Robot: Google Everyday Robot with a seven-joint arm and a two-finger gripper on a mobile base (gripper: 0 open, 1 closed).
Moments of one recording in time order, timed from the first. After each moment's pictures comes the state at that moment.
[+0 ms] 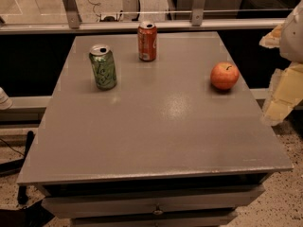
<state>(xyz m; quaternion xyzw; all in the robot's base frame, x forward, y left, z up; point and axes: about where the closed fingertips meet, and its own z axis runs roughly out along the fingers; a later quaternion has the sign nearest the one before) 0.438 -0.216 0.977 -0.60 0.78 -0.04 0.16</state>
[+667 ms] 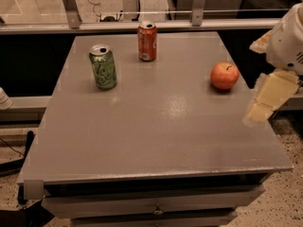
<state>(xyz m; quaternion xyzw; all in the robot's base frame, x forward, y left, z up) 0.447 -0.198 0.962 -0.59 0.79 -0.01 0.19</state>
